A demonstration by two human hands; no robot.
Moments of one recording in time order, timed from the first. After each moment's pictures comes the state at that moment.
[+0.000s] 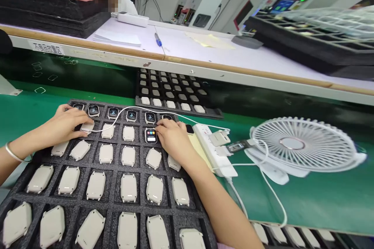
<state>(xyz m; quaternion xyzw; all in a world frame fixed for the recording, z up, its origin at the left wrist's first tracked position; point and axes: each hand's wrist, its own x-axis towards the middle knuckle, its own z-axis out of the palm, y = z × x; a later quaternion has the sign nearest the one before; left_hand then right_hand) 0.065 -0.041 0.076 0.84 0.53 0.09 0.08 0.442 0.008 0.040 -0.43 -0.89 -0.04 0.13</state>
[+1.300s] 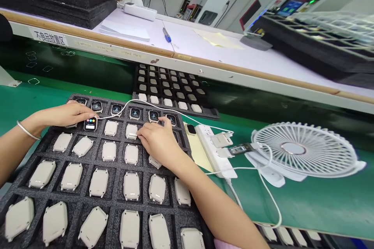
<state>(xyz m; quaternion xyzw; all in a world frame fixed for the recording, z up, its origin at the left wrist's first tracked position) 0.058 -0.009 0.087 0.82 0.52 0.00 0.23 0.389 -0.014 0.060 -0.36 -0.92 0.05 0.14</state>
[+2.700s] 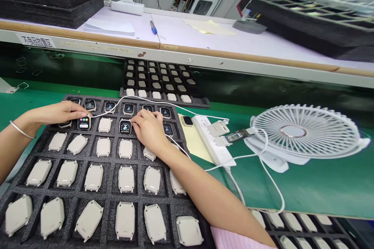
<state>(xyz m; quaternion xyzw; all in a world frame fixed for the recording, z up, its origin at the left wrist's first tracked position) 0.057 -0.008 0.095 0.77 0.56 0.03 0.31 0.379 -0.004 0.040 -0.46 -0.87 0.08 0.19</state>
